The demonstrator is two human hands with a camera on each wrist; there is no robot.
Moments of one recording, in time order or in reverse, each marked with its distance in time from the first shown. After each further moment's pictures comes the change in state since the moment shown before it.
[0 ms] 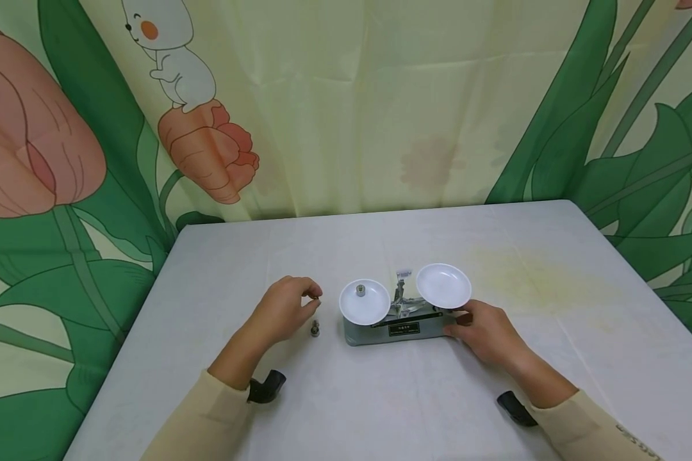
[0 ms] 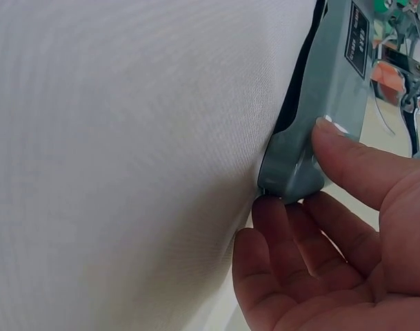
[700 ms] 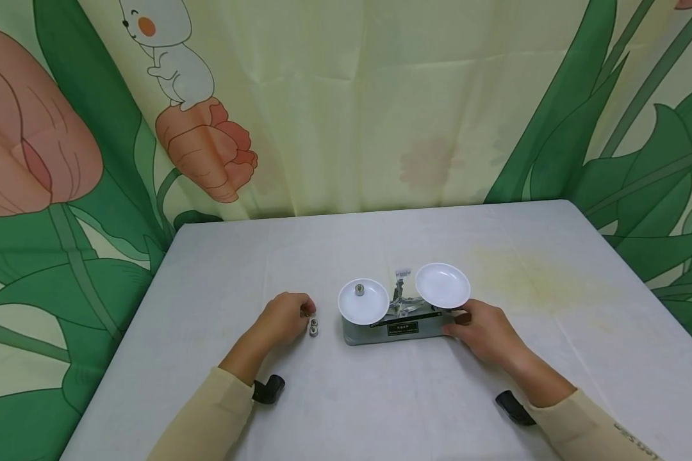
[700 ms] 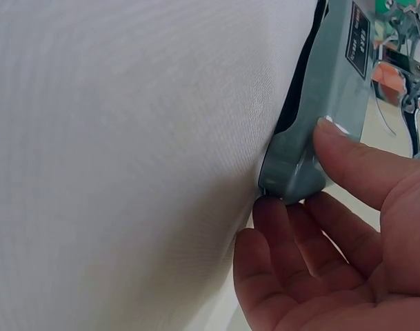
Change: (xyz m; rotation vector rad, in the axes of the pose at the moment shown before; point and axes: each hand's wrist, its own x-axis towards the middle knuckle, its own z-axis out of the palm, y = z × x) left_hand 0.009 -0.036 0.042 0.005 -0.105 -0.147; right_hand 0.002 0.002 0.002 -0.008 0.006 -0.003
